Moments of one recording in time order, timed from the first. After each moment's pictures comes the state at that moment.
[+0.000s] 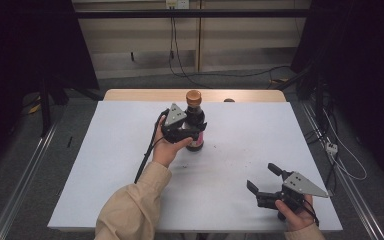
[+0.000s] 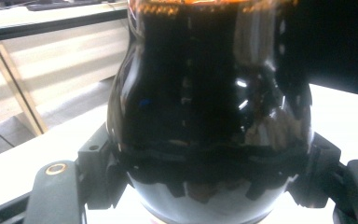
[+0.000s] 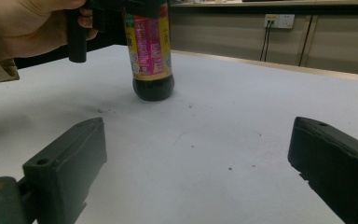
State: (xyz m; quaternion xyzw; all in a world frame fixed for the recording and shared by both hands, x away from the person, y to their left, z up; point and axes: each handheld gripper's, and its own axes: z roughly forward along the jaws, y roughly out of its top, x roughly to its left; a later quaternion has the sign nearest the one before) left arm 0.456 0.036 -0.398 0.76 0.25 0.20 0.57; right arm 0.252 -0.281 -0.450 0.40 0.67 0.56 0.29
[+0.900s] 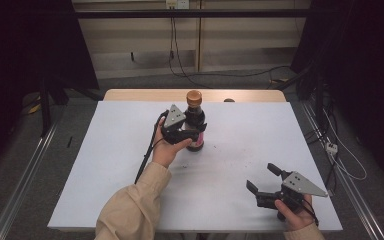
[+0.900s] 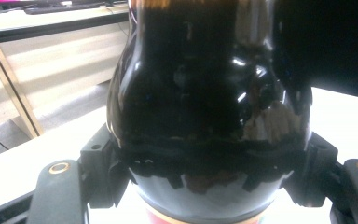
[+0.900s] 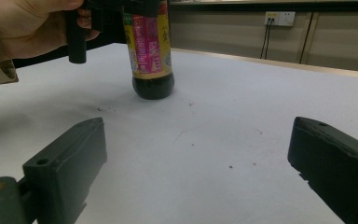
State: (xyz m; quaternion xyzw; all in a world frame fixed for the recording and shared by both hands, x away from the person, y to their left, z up) left arm 0.455 0.037 -0.401 0.76 0.25 0.20 0.57; right arm 0.253 -0.280 -0.451 0.41 0.67 0.55 0.28
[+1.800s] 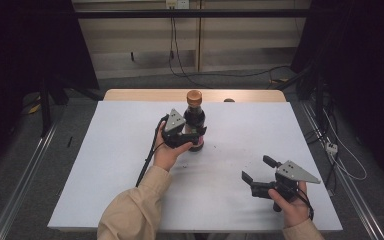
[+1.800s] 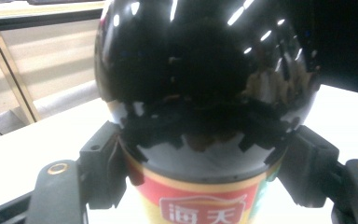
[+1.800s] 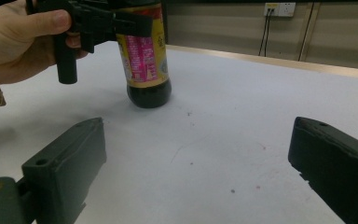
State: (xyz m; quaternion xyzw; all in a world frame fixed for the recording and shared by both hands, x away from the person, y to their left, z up) left arm 0.452 0.036 -0.416 0.75 0.26 0.20 0.57; right arm 0.277 -0.269 -0.436 0.43 0.67 0.54 0.27
